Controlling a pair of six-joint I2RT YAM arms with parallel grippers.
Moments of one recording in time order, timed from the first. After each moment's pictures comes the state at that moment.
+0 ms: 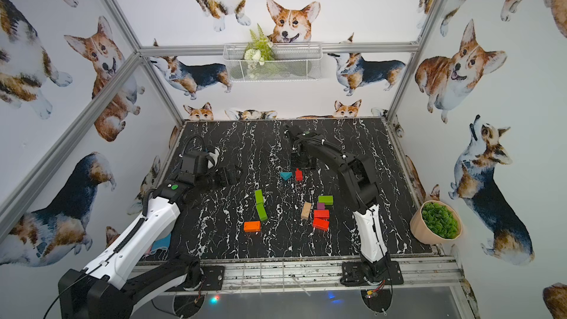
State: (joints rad) left arm -0.27 1.09 0.85 -0.53 0.20 -0.52; right arm 0.61 2.13 1.79 -1.03 0.07 0.53
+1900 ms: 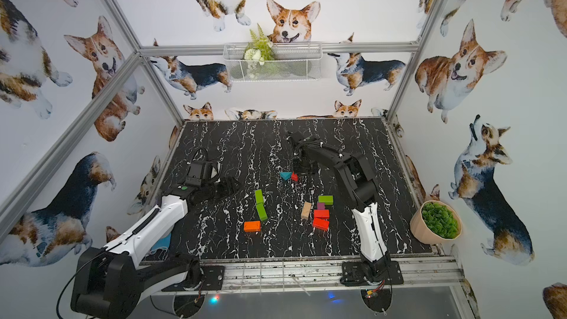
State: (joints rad) left arm -0.24 1.17 0.71 -0.49 0.30 -0.62; right arm 0.60 2.14 1.67 -0.94 0.08 0.50
